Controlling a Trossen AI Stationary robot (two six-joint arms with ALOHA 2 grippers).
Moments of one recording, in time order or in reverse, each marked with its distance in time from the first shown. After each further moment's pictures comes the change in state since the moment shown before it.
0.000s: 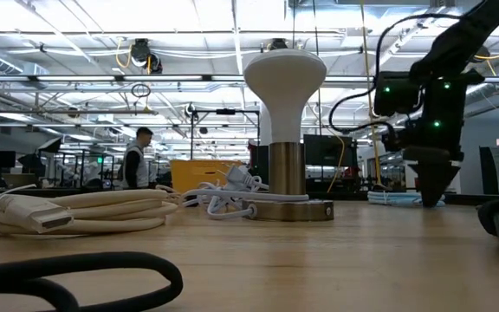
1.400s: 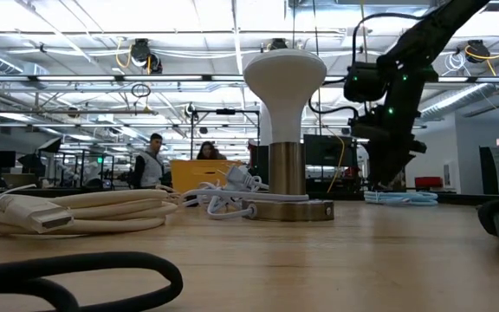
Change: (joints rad) left arm 0.036 0.000 0.000 0.037 0.025 0.029; right arm -0.110 0.126 0.236 0.050 -0.083 0.077
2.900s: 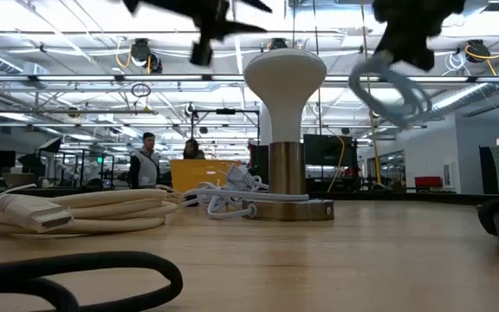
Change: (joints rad) left arm 0.394 0.070 -0.385 0.840 0.582 -0.550; right arm 0.563 -0.472 0.181 -0.169 0.078 0.274
